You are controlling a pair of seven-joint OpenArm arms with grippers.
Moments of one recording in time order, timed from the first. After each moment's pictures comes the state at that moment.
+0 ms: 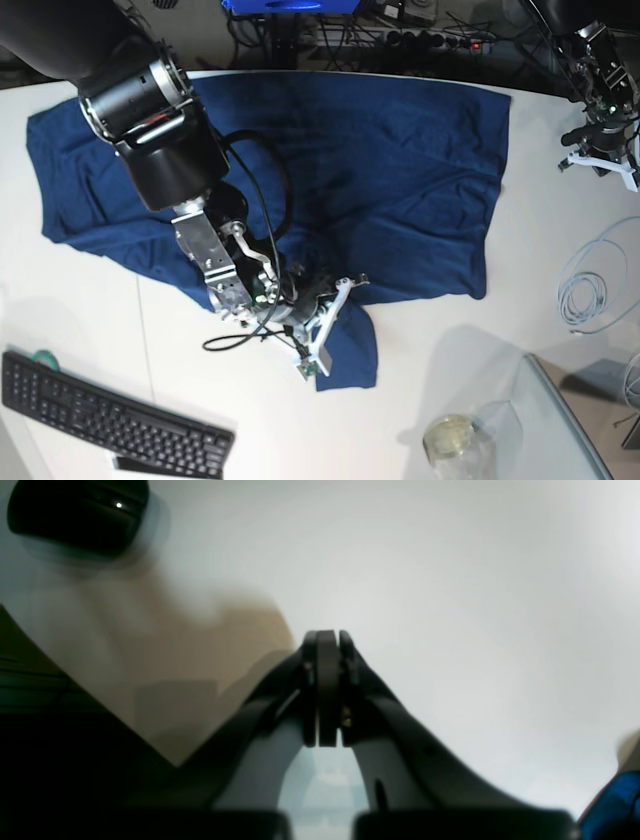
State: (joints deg) left arm 9.5 -14.7 -41.7 66.5 -8.7 -9.2 18.1; right arm 25.3 -6.8 -23.5 50.2 16.1 8.7 -33.7
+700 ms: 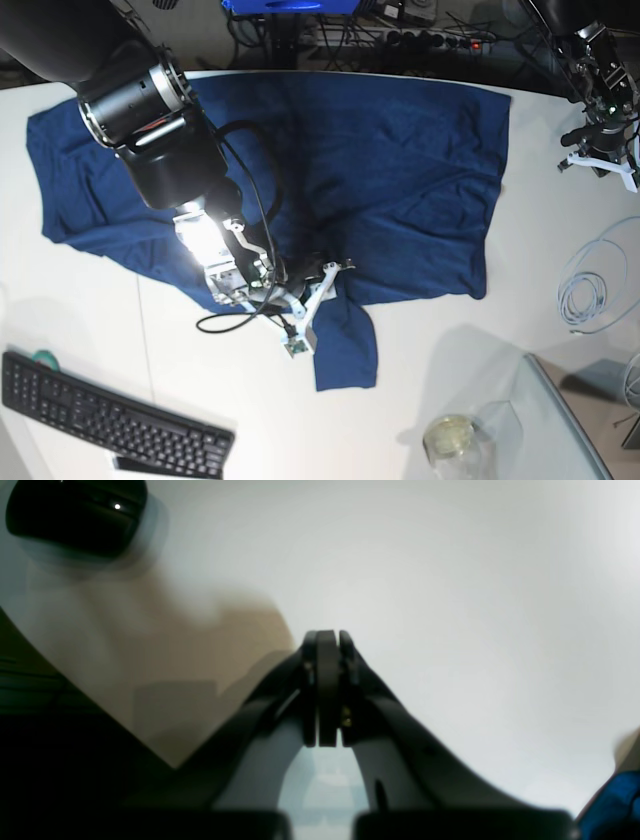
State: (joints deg) left arm 9.4 -14.6 -41.7 66.5 -8.7 -9.2 18.1; right arm 26.6 -6.8 -23.4 38.8 16.2 8.4 -27.7
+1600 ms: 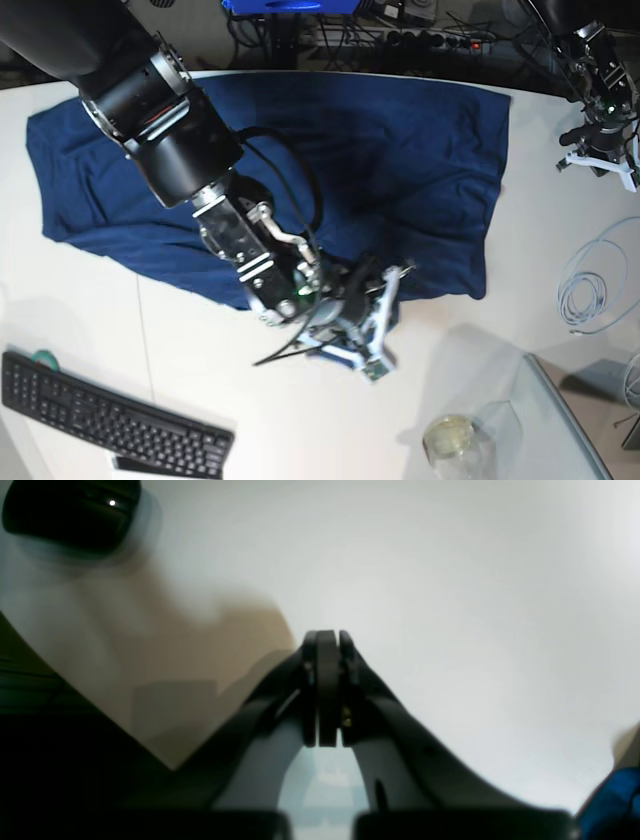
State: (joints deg) left arm 9.5 -14.5 -41.6 66.5 -8.7 -9.2 18.1; right arm 25.1 -7.2 -35.7 61.4 16.6 8.7 -35.5
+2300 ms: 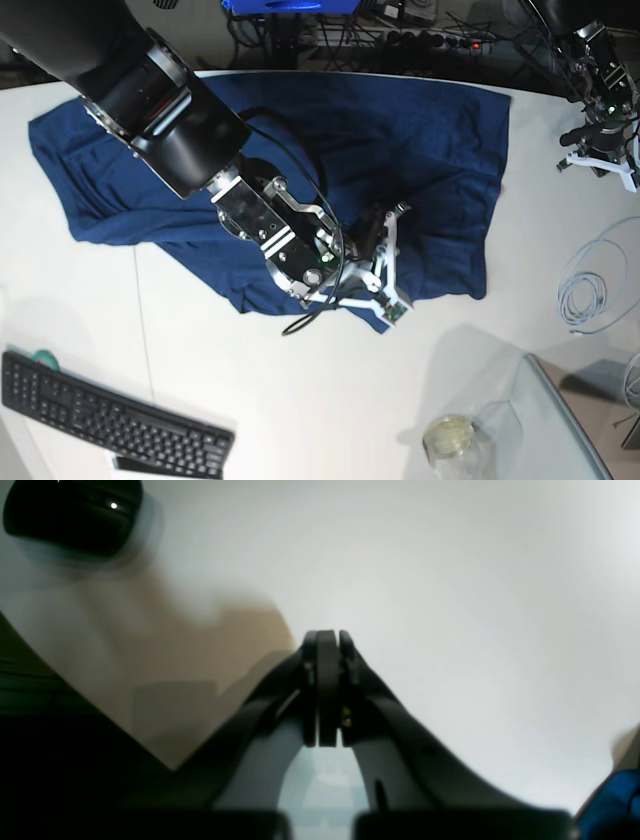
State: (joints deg) left arm 9.5 -14.4 -41.5 66.7 -8.7 -9.2 18.1; right arm 24.3 -6.5 -44.0 58.6 16.0 9.6 -45.9
